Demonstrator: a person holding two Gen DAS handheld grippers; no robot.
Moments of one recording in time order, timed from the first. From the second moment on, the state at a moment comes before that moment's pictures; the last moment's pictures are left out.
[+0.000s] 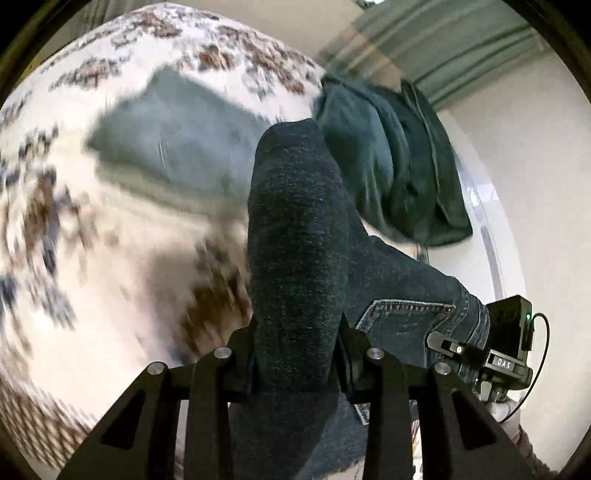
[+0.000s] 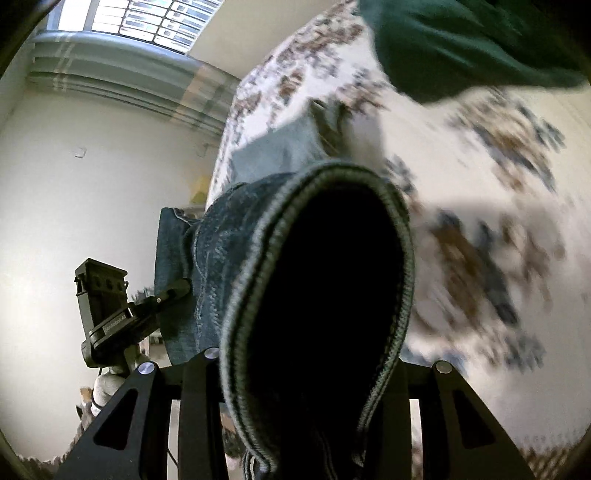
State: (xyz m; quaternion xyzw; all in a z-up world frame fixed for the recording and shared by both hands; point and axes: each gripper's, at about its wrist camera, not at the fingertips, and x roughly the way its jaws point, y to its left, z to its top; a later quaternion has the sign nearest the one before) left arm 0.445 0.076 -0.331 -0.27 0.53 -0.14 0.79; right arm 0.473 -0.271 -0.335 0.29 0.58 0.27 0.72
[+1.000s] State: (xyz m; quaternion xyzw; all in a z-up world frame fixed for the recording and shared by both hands) left arm 0.680 0.225 -0.436 -0.14 0.60 -0.01 0.79; right arm 0.736 -0.122 -0.408 0.11 0.66 0.07 0.74
